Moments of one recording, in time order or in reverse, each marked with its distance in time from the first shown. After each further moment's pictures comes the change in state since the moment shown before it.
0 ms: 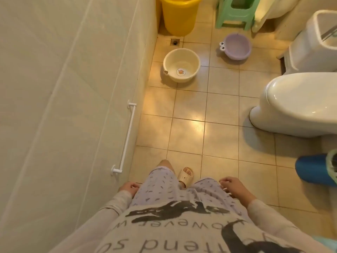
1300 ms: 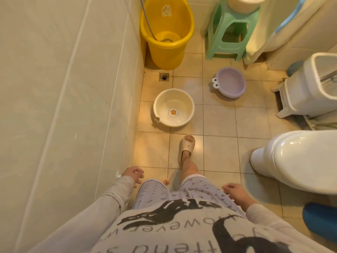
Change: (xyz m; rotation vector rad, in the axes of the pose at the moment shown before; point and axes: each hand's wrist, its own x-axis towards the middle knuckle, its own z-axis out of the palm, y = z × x) left_hand 0.168 0.429 -0.193 -0.118 -0.068 0.132; right_hand 0.176 -0.340 -0.131 0.083 0.108 0.117
